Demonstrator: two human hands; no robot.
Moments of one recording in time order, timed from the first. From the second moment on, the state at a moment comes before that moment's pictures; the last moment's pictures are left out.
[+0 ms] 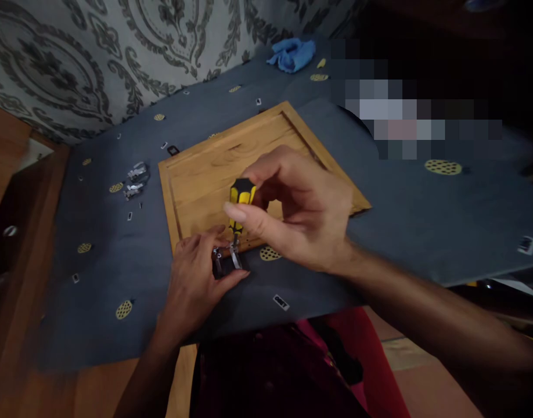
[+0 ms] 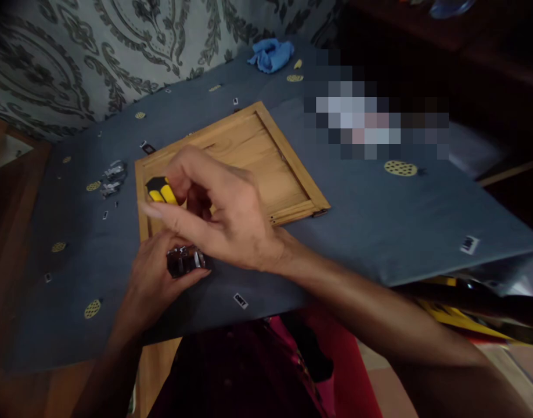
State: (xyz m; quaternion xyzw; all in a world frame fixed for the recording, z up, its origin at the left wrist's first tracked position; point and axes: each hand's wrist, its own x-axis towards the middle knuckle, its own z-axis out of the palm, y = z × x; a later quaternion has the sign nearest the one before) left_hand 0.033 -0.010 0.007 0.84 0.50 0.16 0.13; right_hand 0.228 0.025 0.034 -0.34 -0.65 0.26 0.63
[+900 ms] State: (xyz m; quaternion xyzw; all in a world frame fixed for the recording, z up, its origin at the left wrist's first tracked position) left_hand 0.033 -0.010 0.004 0.84 0.51 0.17 0.12; right_hand 0.236 0.031 0.038 -0.21 -0.77 0.35 0.48
